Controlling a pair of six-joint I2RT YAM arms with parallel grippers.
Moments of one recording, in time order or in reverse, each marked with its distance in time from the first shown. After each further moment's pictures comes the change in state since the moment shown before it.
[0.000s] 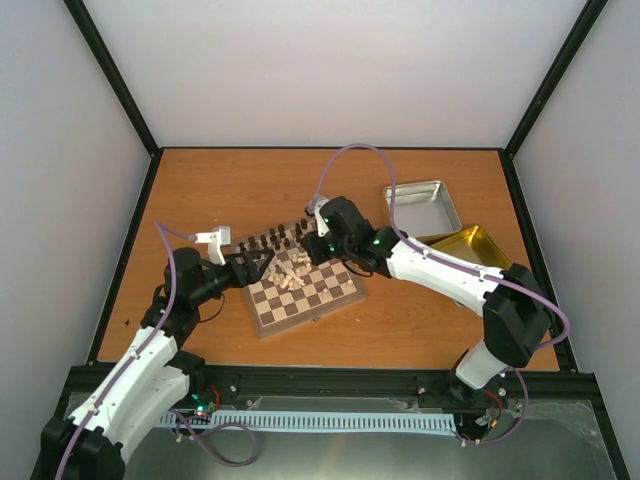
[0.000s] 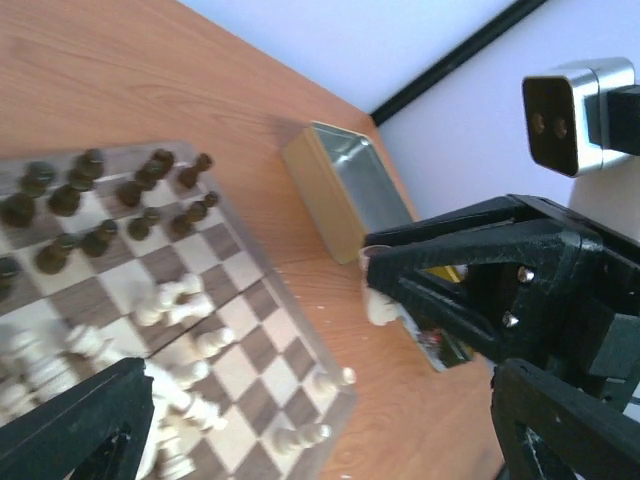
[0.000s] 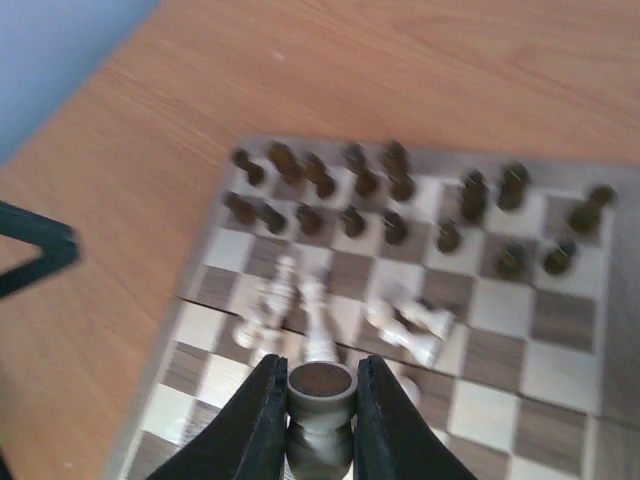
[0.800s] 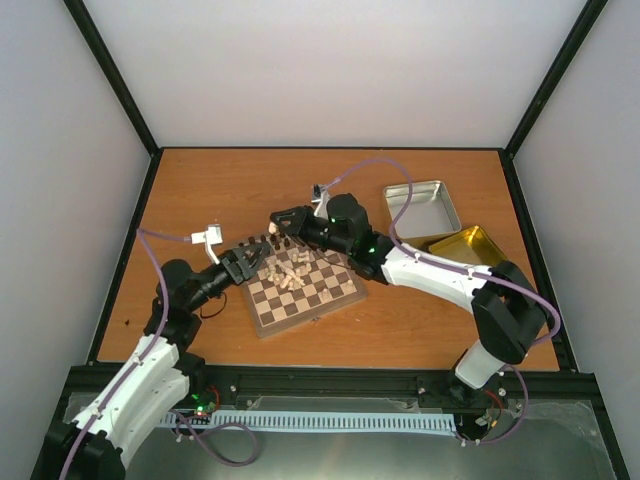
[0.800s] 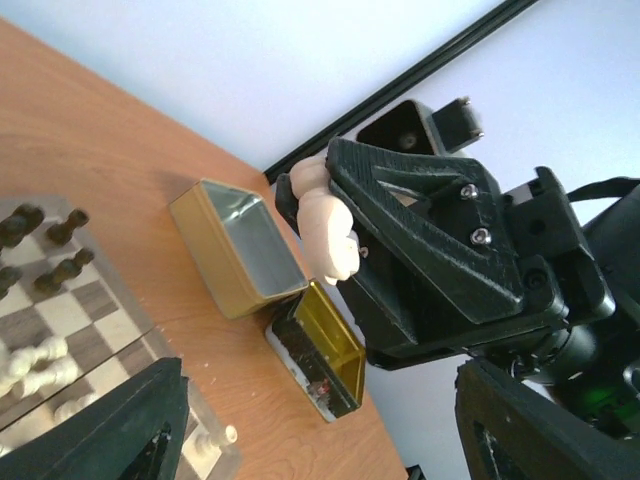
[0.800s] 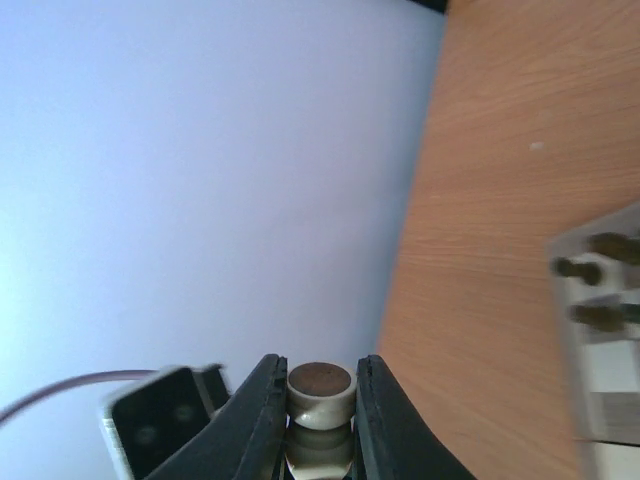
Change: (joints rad) left arm 0.000 -0.022 -0.079 0.332 0.098 -0.250; right arm 0.009 0.014 -0.071 0.570 -0.207 0.795
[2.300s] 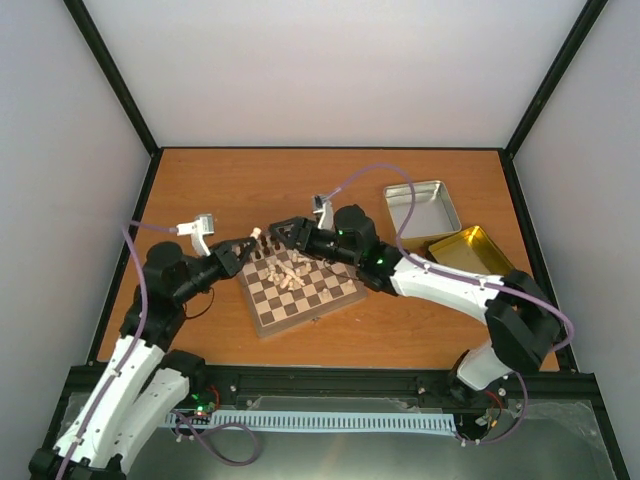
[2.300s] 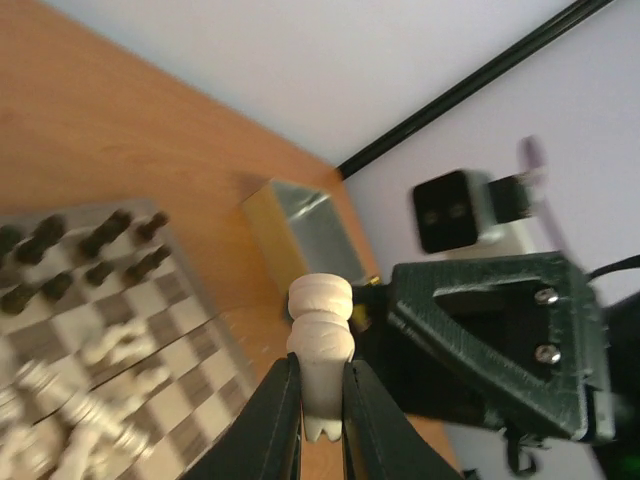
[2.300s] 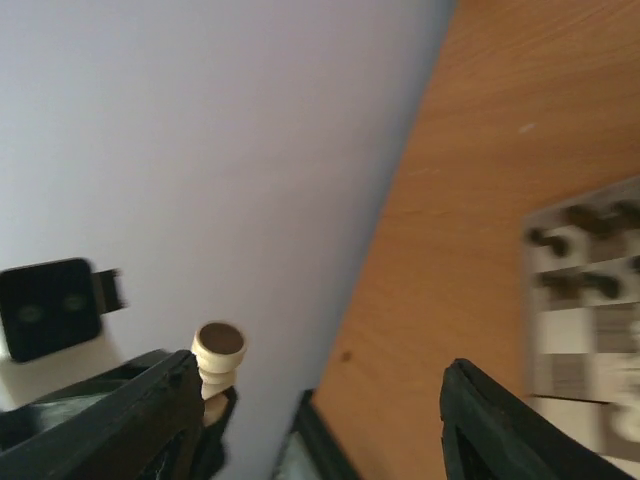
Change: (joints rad) left arm 0.002 -0.089 0.225 -0.413 -0.100 0.092; right arm 0.037 -0.056 -0.117 0.149 -0.058 -0.035
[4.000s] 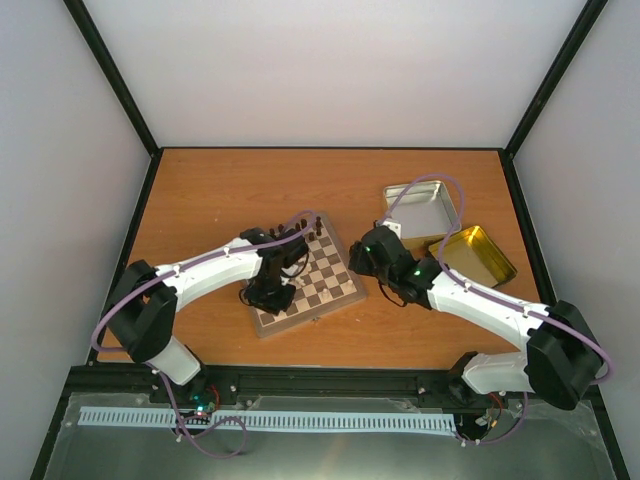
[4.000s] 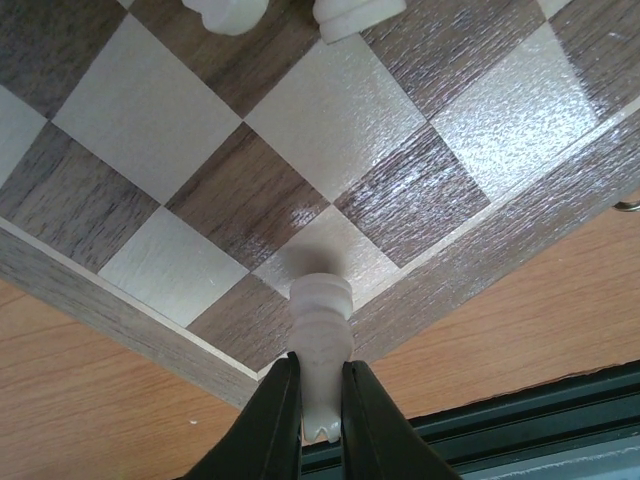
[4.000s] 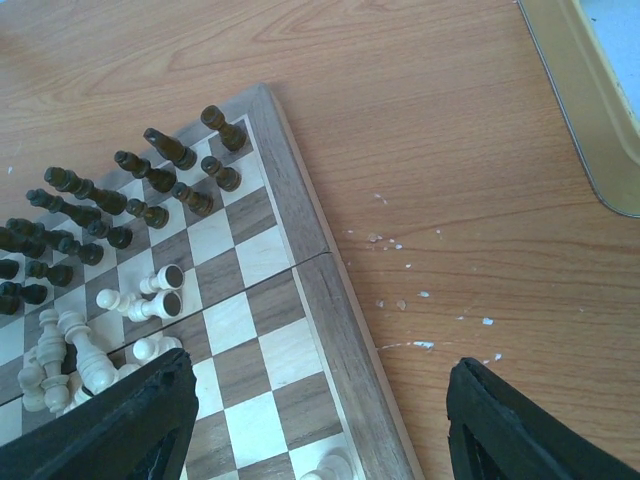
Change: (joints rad) left arm -0.475 1.003 0.558 -1.061 -0.373 0.420; right arm -0.124 -0.269 -0.207 -0.668 0.586 -0.348
